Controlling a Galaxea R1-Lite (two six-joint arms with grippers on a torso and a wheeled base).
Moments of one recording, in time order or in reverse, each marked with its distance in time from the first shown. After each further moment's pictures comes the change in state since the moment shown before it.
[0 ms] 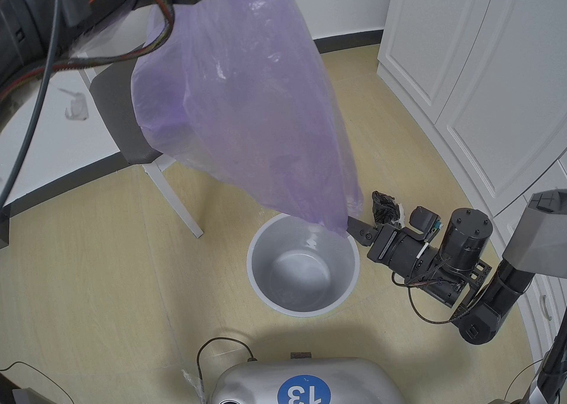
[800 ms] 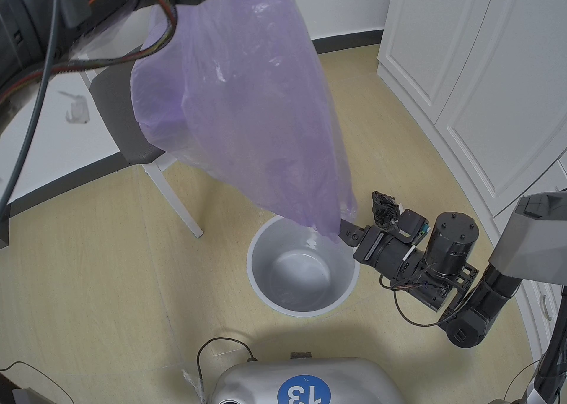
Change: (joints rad) left arm -0.011 0.000 0.006 -0.008 -0.001 0.000; right arm 0.042 0.053 -0.050 0.000 -0.063 0.031
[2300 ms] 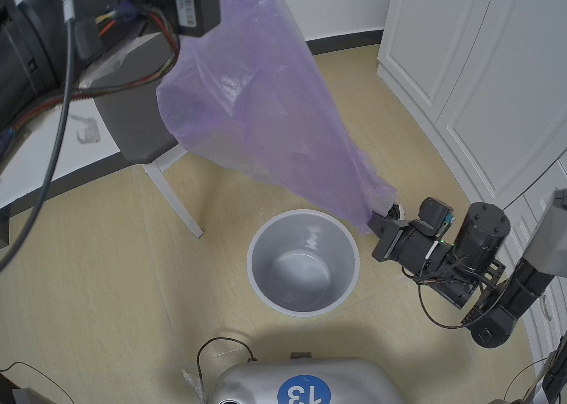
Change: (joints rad) left arm 0.043 -0.002 0.057 0.004 0.005 0.002; right arm -0.010 -0.178 0.108 0.000 -0.019 -0.305
